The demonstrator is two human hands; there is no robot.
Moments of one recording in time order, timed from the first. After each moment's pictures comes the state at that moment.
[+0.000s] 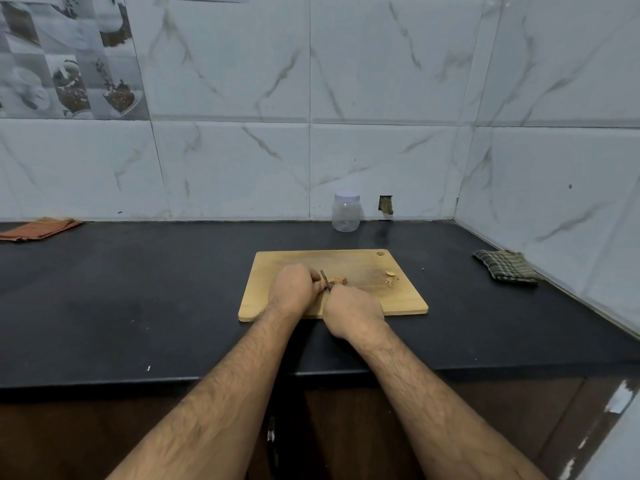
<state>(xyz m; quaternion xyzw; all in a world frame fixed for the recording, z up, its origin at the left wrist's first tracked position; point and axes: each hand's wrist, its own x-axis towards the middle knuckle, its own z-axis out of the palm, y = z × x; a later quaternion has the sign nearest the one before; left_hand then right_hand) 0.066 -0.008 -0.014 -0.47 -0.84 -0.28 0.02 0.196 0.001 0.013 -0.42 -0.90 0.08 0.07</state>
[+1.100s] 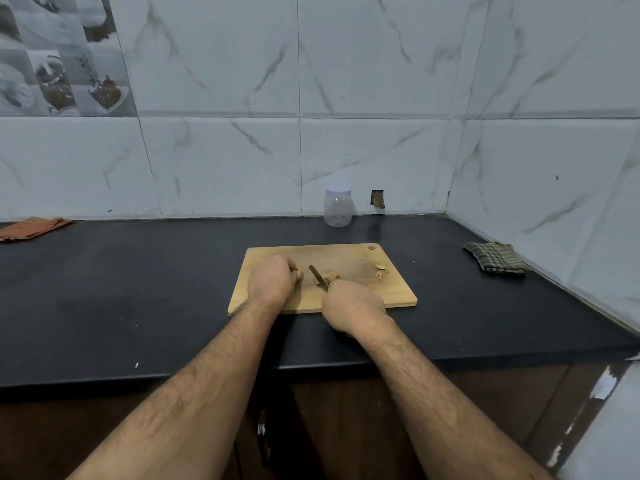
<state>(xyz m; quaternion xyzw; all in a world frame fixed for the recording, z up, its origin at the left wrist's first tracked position) 0.054 -0.011 -0.011 -0.40 -0.87 -0.28 0.04 0.214 0.012 0.014 -0.42 -0.90 0.13 0.07</state>
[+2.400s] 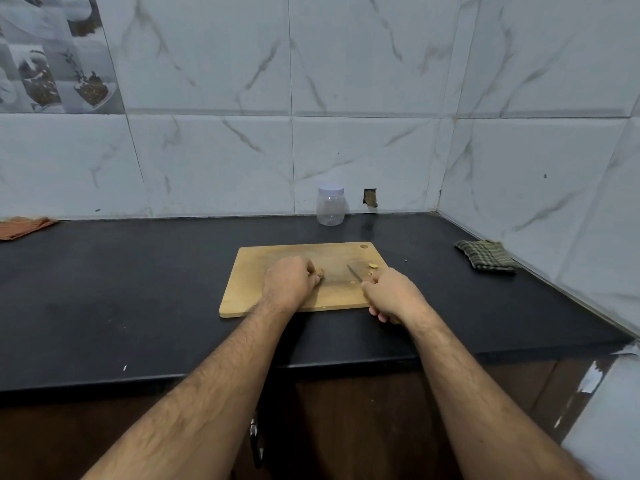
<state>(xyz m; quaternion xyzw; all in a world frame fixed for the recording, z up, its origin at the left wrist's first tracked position) 0.080 0.008 -0.013 -0.48 -0.85 -0.22 0.07 0.261 0.079 0.006 -0.47 -0.82 0.30 0.13</state>
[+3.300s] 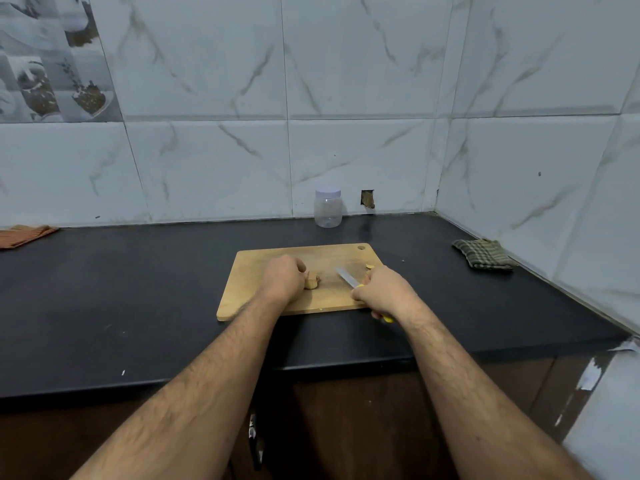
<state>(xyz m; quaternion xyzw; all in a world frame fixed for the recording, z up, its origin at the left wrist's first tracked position) 0.080 0.005 0.000 -0.43 -0.86 -0.29 -0.03 0.260 0.069 0.018 -0.47 -0.83 0.29 0.12</state>
